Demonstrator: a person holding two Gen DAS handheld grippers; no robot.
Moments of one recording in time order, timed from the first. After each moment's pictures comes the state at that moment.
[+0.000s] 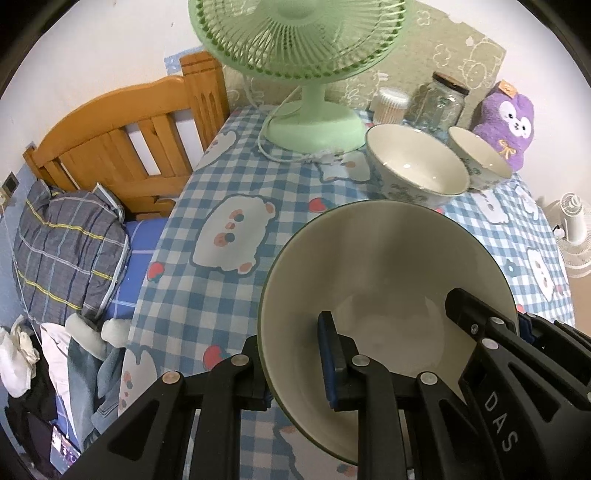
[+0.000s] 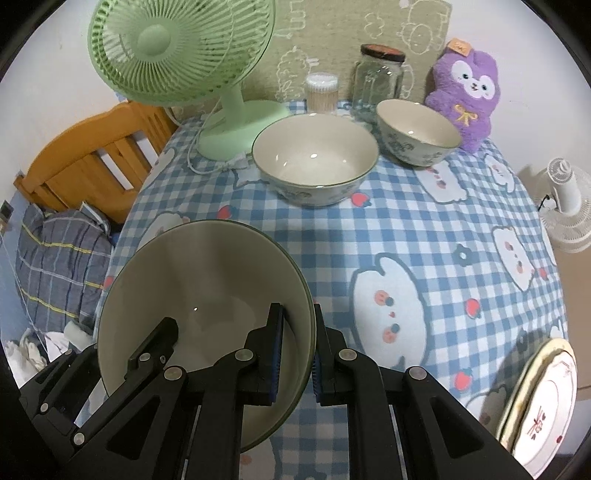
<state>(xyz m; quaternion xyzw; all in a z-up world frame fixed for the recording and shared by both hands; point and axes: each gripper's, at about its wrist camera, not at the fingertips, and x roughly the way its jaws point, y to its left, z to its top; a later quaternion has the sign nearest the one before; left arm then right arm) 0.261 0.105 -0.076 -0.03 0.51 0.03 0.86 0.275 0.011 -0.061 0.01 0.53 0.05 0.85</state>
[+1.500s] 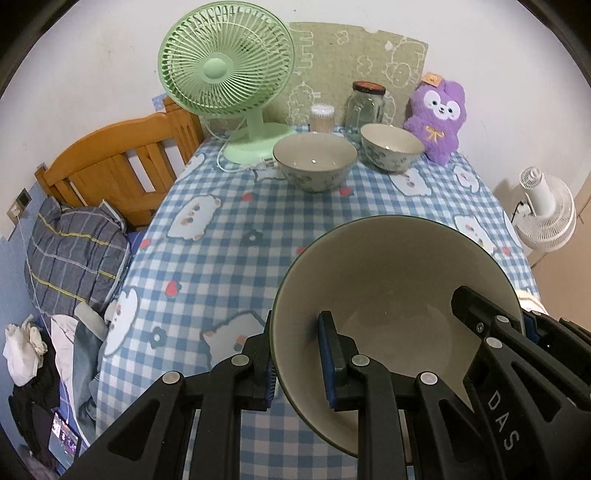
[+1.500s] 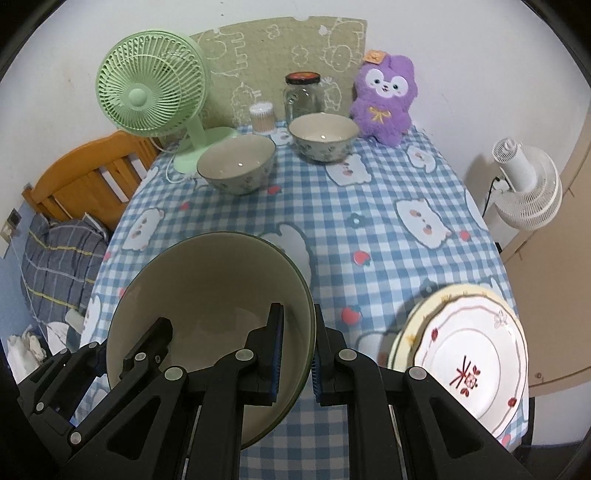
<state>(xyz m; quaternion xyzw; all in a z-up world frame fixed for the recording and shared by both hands) 0.165 -0.001 -0.036 0.00 0.48 0.02 0.88 0.168 -0.103 -0.015 0.02 0.49 0.03 0.87</state>
